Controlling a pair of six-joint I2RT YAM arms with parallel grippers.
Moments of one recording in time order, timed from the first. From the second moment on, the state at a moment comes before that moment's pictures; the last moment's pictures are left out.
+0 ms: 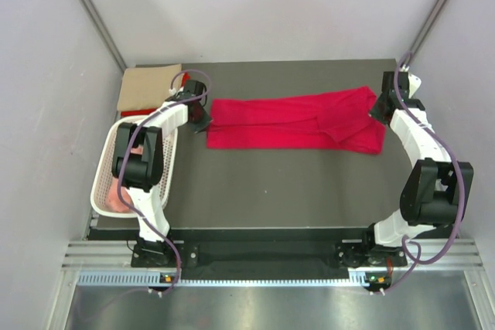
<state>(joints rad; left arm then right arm) -0.20 1.95 1.38 -0.47 -0.11 -0.75 -0.07 1.54 1.22 -0.50 0.29 0.47</state>
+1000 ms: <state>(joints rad) -0.21 1.97 1.48 -0.51 -0.16 -0.68 -0.07 1.57 1.24 -0.50 0.29 0.47</state>
